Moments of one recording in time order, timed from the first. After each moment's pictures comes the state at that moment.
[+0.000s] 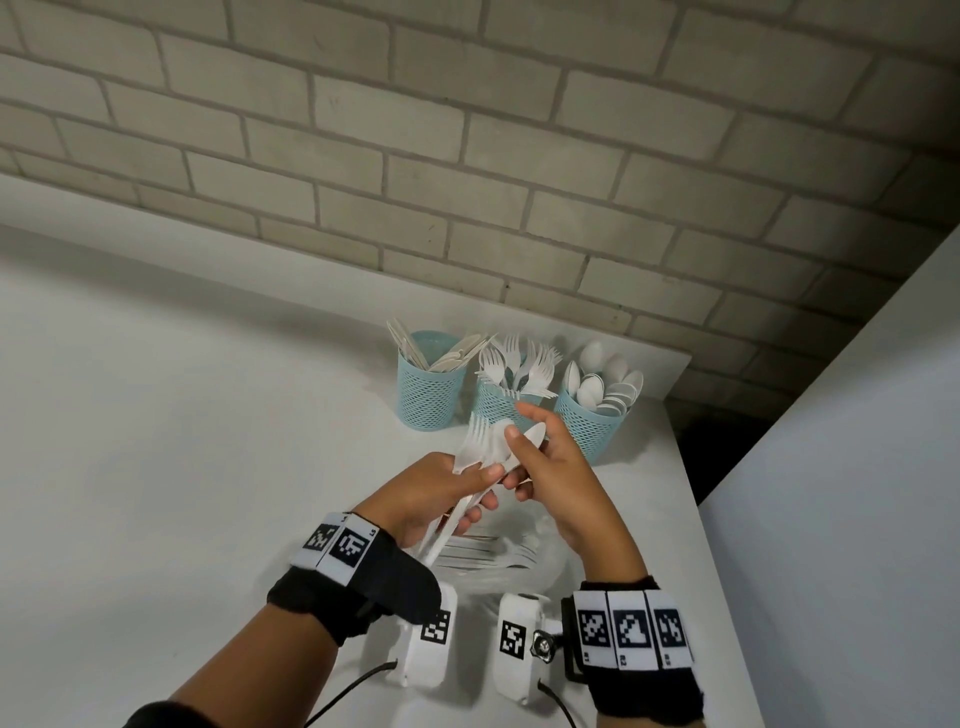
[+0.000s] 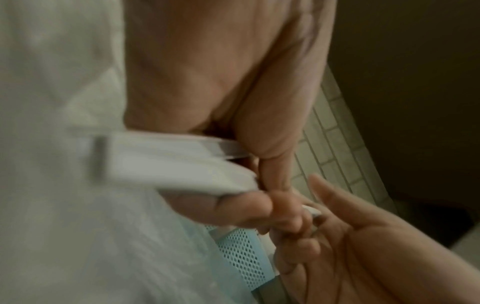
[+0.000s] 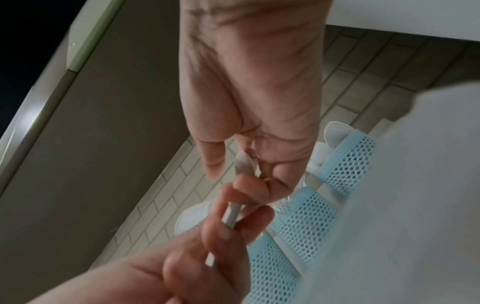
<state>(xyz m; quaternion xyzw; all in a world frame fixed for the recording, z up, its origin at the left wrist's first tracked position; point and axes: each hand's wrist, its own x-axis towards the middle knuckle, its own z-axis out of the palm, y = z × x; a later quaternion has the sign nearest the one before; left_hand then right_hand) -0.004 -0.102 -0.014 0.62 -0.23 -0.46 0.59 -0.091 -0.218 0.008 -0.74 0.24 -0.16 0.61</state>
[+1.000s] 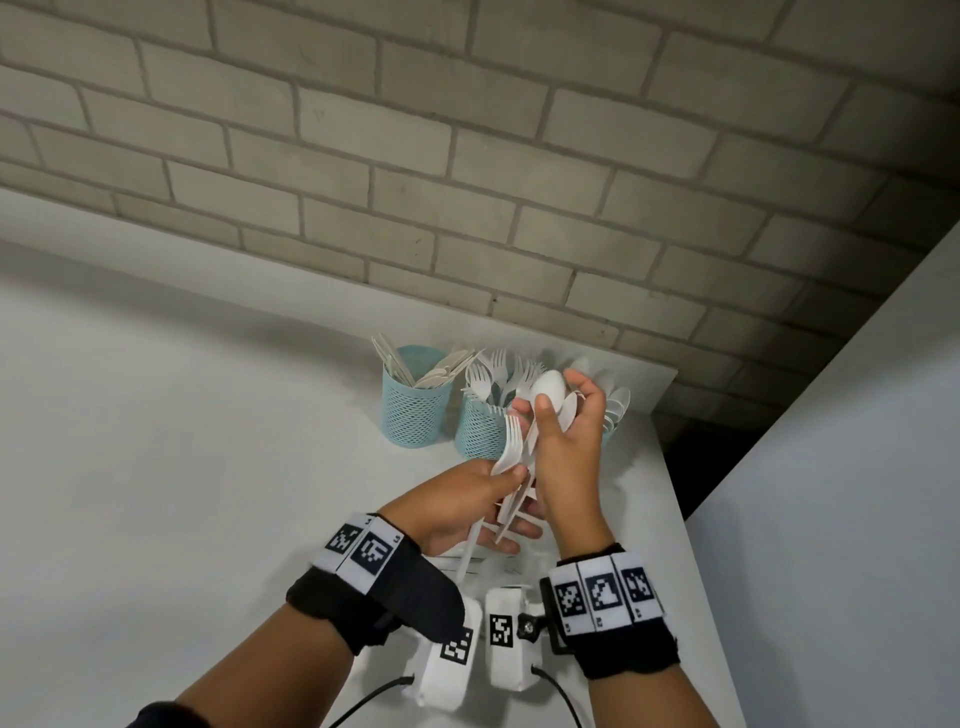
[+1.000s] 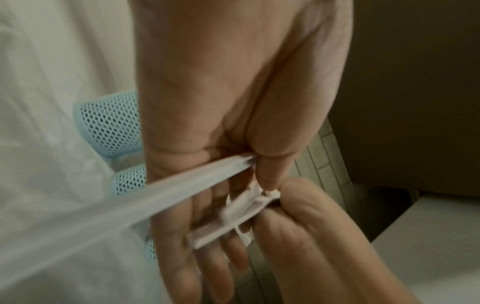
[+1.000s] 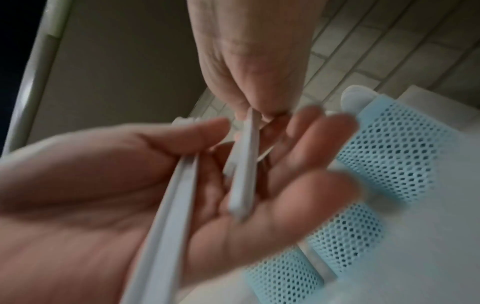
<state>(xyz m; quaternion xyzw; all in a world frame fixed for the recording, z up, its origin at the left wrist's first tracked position) -0.018 -0.131 0.012 0.56 -0.27 -0.54 0.58 -0.063 -0.234 0.022 -0.60 0.21 -0.42 0.65</state>
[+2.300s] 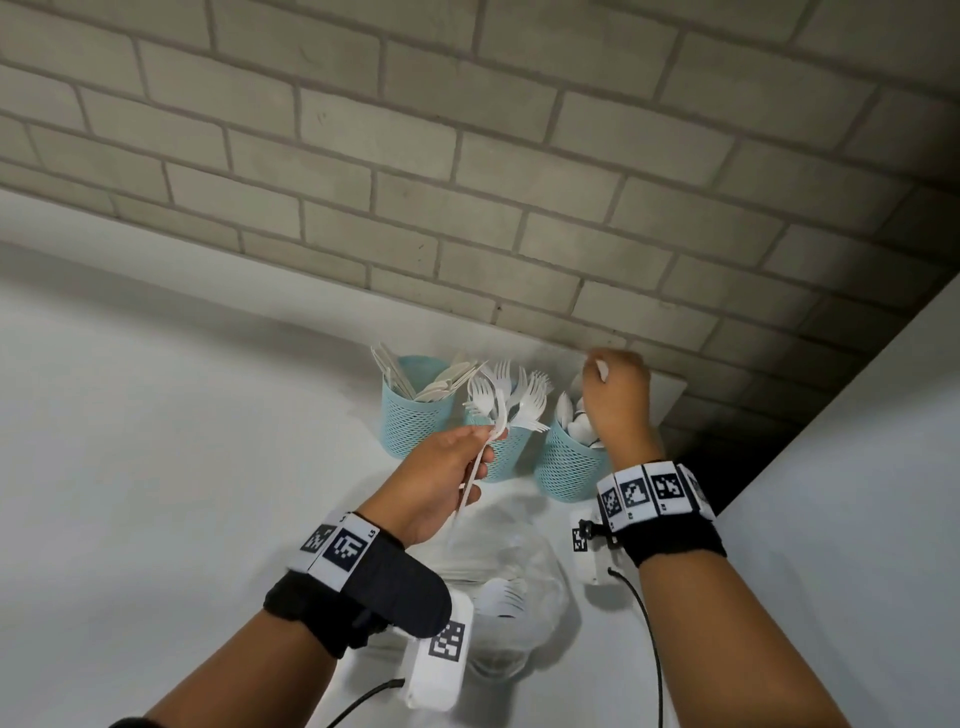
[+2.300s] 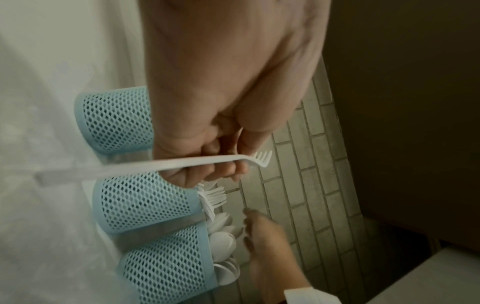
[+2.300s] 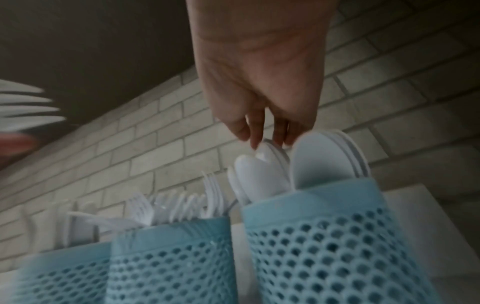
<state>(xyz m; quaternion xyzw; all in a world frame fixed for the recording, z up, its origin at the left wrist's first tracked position) 0.011 -0.140 0.020 0.56 -0.16 -0.40 0.71 -0.026 -0.351 0.041 -0.87 0.32 -0.34 0.18</state>
